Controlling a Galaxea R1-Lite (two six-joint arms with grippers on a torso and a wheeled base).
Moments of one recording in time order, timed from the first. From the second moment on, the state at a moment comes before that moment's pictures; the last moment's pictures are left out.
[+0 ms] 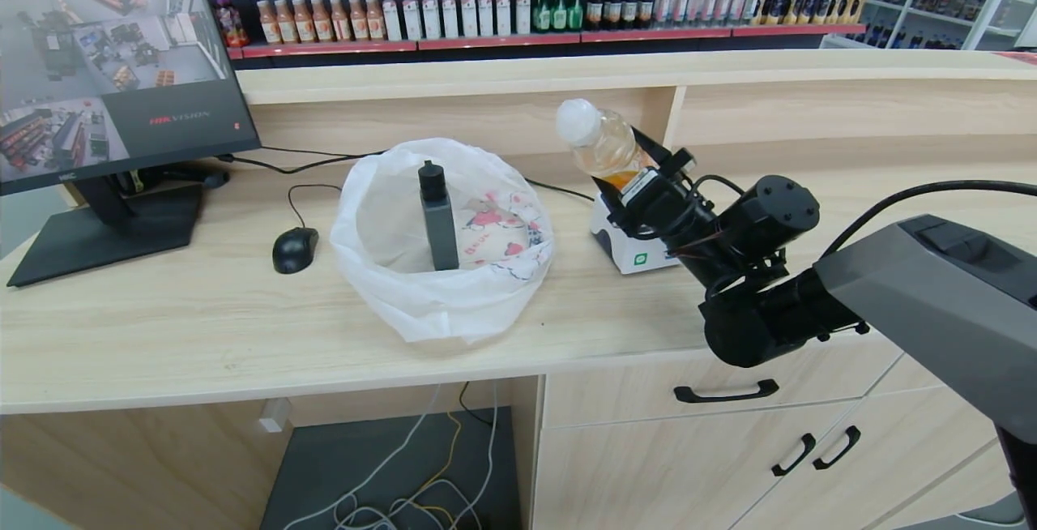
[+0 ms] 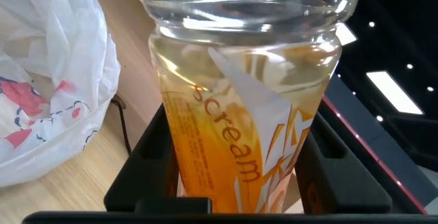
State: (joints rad) left arm 0.00 0.00 0.00 0.00 0.01 -0.01; right arm 0.38 2.29 -1.32 -1.57 0.29 -0.90
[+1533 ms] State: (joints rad) left arm 0.00 0.00 0.00 0.00 0.01 -0.01; right arm 0.48 1.96 -1.18 -1.41 -0.07 -0.56
